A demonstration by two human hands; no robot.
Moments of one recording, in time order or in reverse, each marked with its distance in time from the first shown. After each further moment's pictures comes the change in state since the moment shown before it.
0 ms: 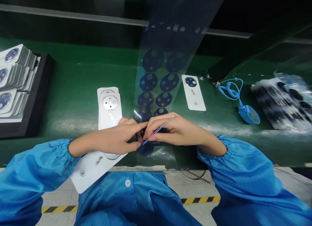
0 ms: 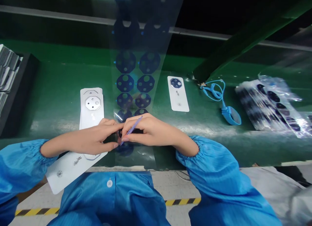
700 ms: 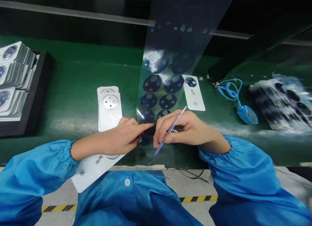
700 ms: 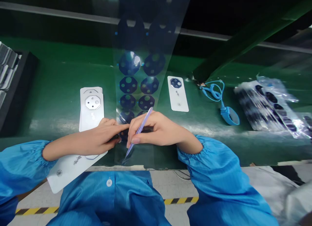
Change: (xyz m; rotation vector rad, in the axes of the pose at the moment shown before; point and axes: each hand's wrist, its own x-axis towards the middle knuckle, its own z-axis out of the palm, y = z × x) left_hand 0.003 -0.003 0.011 0.122 0.050 -0.018; right_hand -0.005 -0.004 -0.007 0.348 0.042 -0.031
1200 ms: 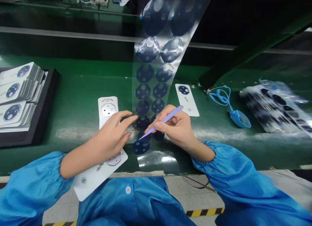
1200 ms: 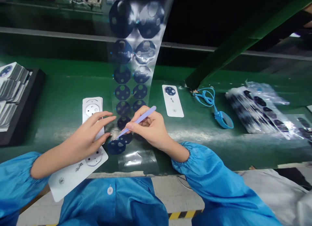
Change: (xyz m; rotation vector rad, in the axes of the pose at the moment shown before) left_hand -0.029 0.006 -0.012 0.225 0.455 -0.035; right_hand 0.006 0.023 0.028 0.126 0.718 -0.012
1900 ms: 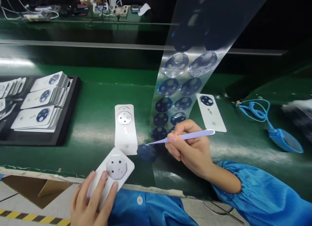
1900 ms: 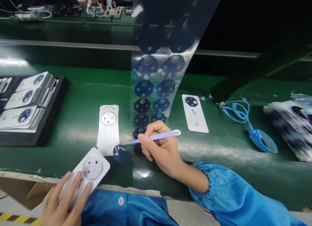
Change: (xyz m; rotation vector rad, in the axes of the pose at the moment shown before) left_hand -0.173 0.048 0.048 0.636 0.330 -0.175; right_hand -0.006 -0.003 0.033 0.172 0.009 0.073
